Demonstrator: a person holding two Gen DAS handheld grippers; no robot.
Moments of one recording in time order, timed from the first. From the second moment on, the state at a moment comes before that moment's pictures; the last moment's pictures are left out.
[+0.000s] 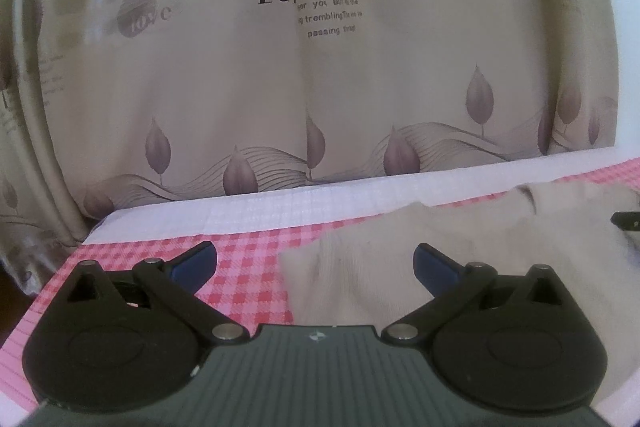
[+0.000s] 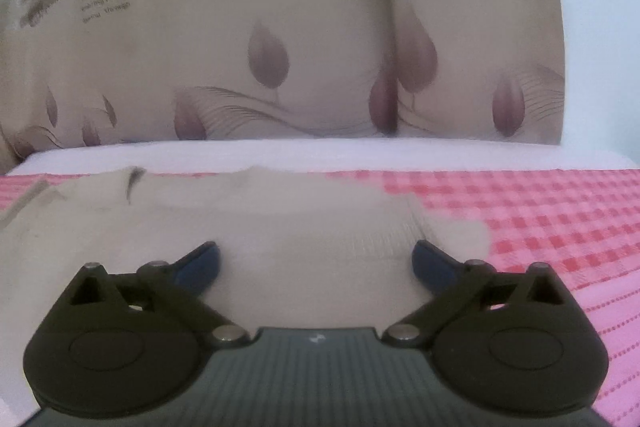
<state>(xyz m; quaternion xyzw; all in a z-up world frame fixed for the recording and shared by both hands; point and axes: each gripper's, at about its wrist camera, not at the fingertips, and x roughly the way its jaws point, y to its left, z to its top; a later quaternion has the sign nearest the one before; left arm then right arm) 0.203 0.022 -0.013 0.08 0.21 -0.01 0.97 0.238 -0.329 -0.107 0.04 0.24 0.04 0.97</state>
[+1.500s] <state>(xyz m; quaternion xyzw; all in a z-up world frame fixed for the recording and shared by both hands) 0.227 0.057 -0.058 0.11 0.25 0.04 0.96 0.233 -0.287 -0.107 -0.06 0.23 -0.02 0.97</state>
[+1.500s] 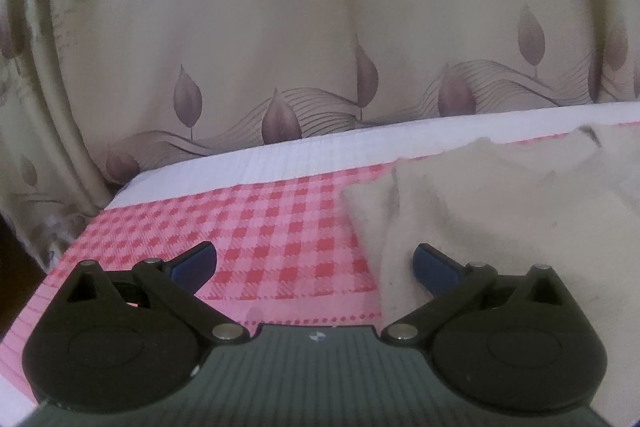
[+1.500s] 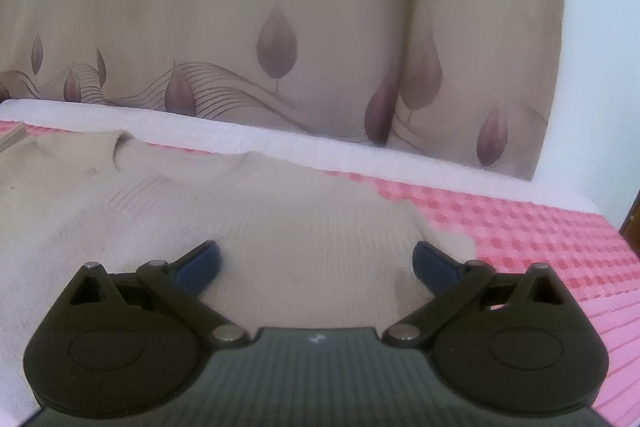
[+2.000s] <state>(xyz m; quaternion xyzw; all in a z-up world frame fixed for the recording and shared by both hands) 0.230 0.062 -0.062 0.09 0.26 0.03 0.96 0.235 -0.285 -0.108 -0.06 0.24 -0.02 0.97</state>
